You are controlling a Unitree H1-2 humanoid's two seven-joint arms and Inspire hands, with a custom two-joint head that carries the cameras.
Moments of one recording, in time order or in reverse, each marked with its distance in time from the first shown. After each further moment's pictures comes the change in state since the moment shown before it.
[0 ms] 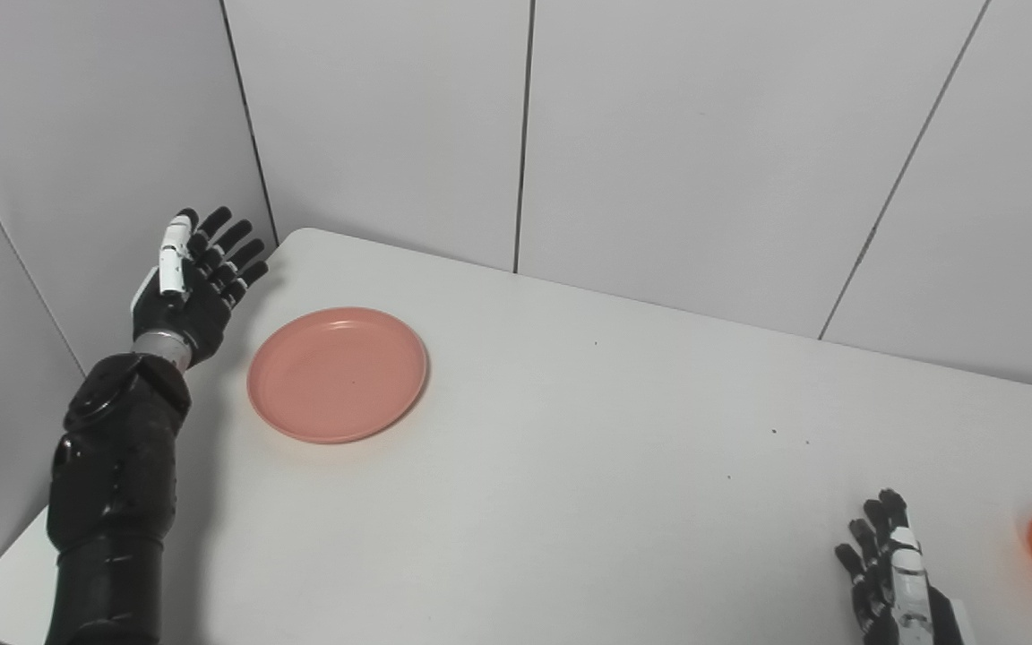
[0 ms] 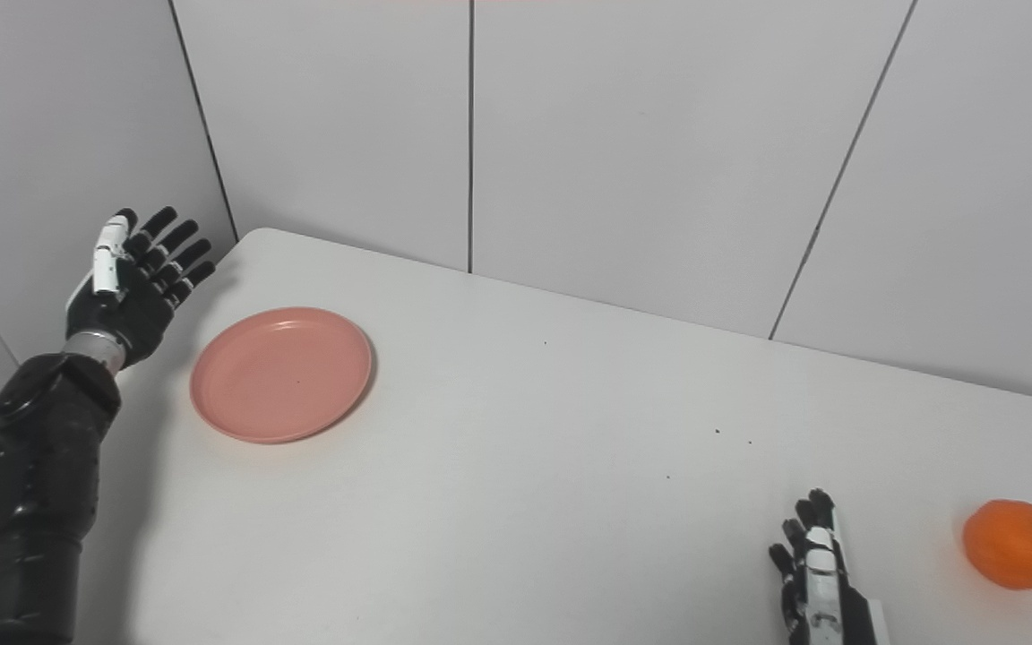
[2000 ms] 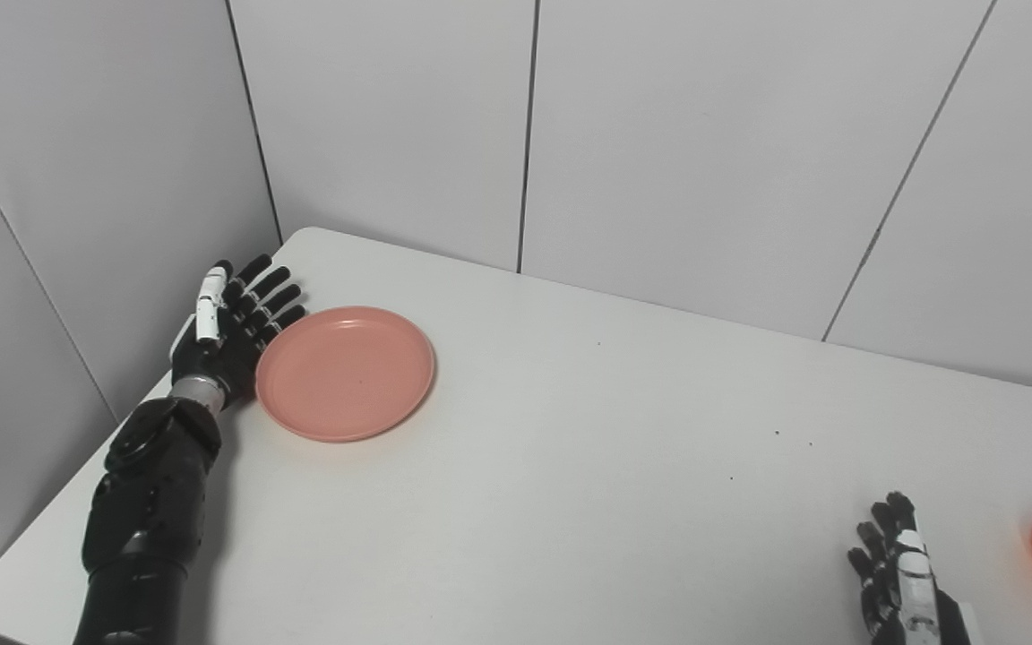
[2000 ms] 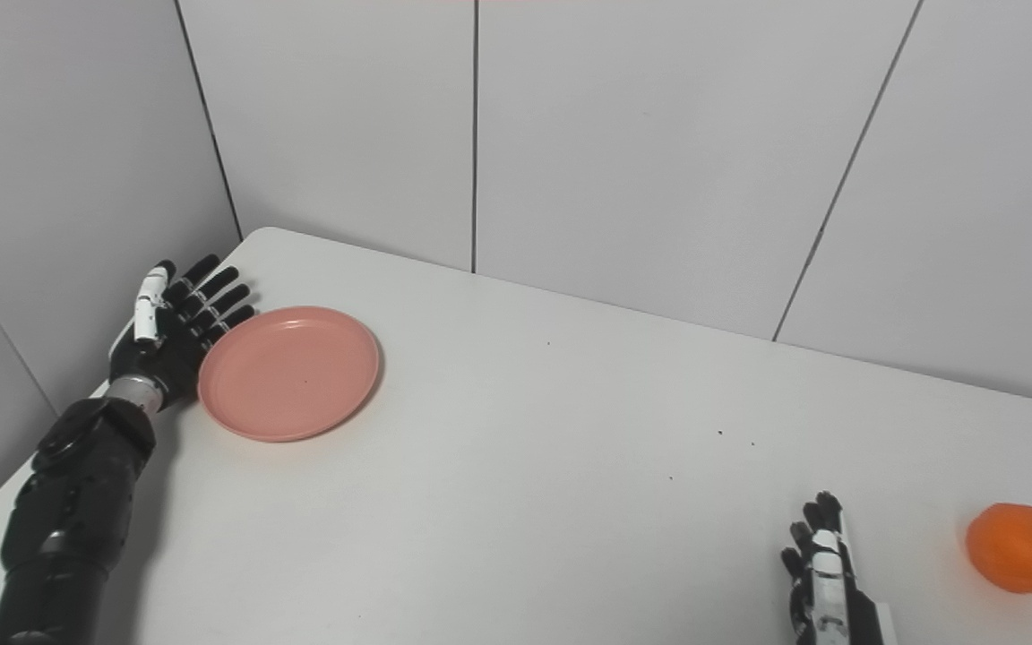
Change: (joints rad) left arm 0.022 -0.029 -0.048 0.206 -0.010 -0.158 -0.118; right arm 0.000 -0.012 0.001 -0.007 -0.008 0.006 -0.002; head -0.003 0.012
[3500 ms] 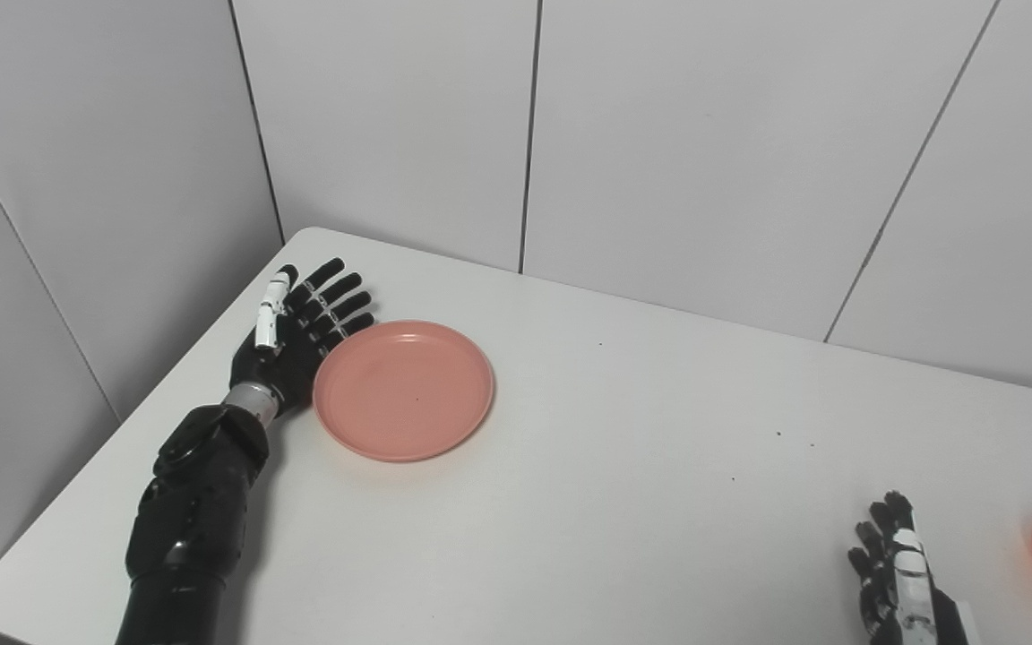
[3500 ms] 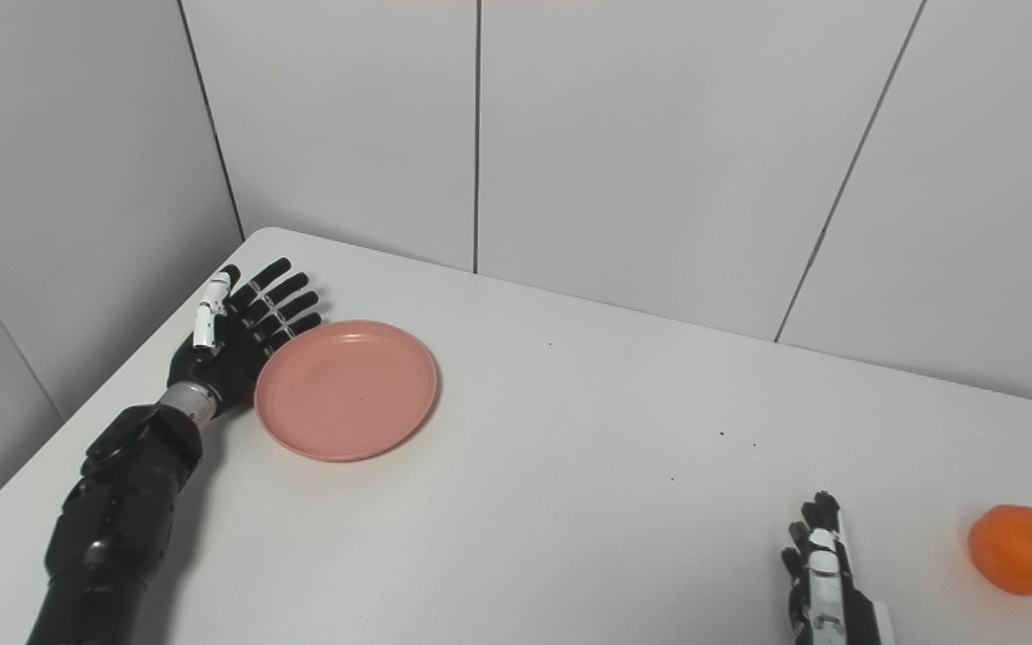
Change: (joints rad) left arm 0.015 -0.081 -0.094 -0.096 -0.032 0.059 -0.028; right arm -0.003 0.010 0.008 0.001 -0.013 0.004 0.000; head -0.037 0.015
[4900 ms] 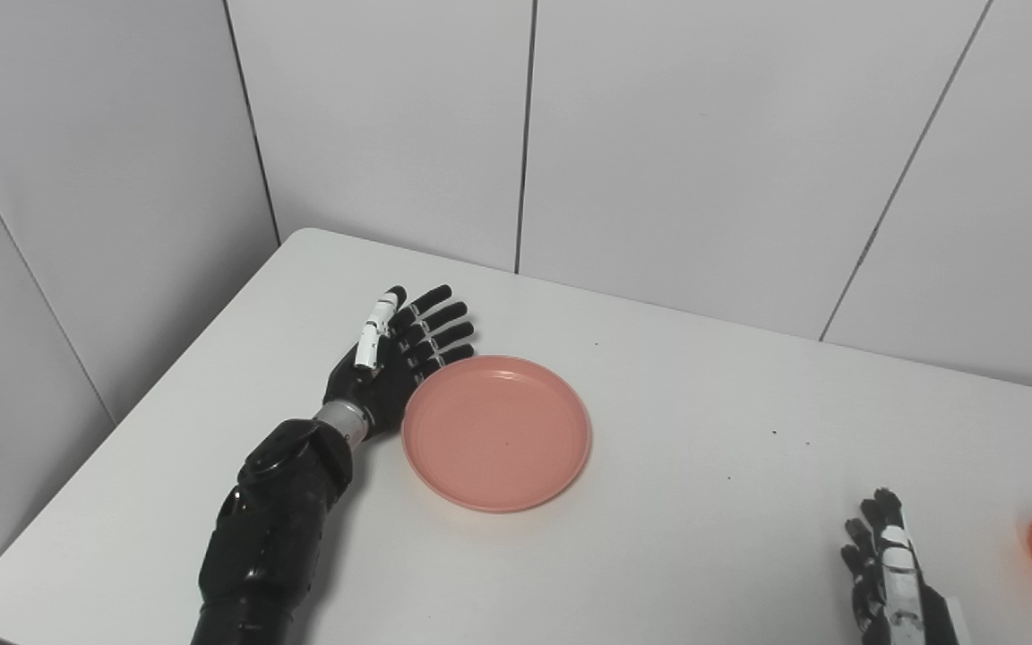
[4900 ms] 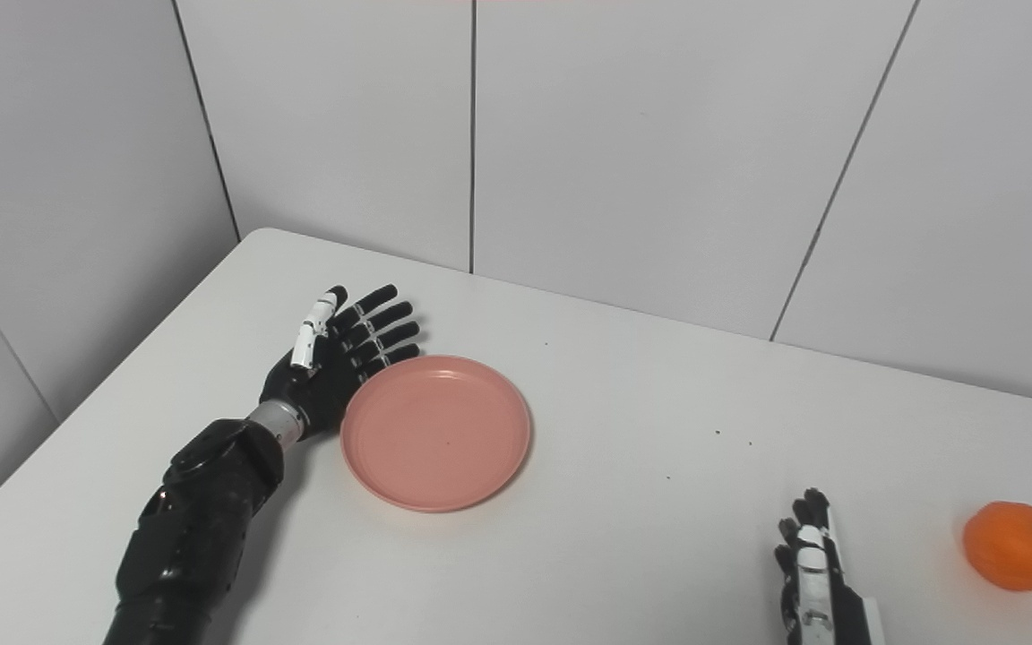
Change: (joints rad) left arm 0.028 -0.125 -0.152 -0.174 0.024 0.126 0.065; right arm 0.001 0.019 0.006 -0.001 -0.031 -0.003 -0.004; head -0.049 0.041
